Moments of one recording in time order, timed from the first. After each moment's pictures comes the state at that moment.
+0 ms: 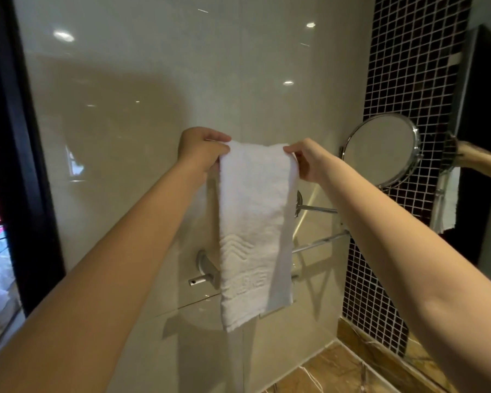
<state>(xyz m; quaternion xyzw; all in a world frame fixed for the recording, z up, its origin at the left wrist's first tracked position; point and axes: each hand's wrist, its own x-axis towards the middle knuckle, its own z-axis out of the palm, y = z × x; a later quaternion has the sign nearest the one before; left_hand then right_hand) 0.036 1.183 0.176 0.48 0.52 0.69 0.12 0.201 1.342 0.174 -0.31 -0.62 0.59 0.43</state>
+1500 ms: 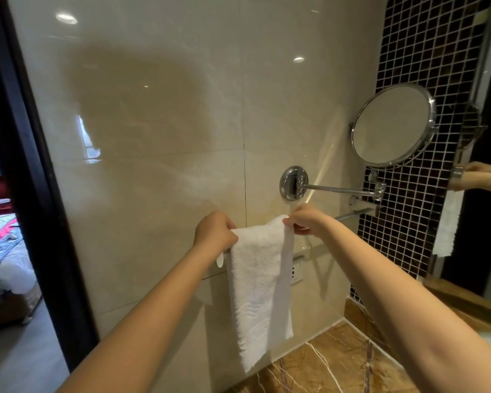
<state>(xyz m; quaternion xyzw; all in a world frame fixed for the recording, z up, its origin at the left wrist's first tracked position) 0.046 1.185 0.018 0.50 0.80 0.32 0.04 0.199 1.354 0.011 -0.49 -0.70 0.44 0.29</state>
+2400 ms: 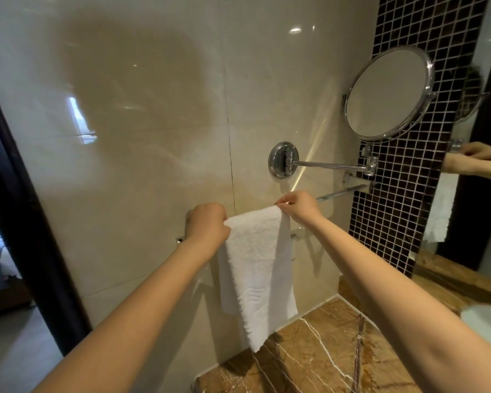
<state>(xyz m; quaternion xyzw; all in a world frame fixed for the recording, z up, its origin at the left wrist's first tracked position) 0.056 1.198 -0.013 0.54 0.81 0.20 -0.10 0.219 1.363 -0.034 -0.43 -0.79 0.24 0.37</state>
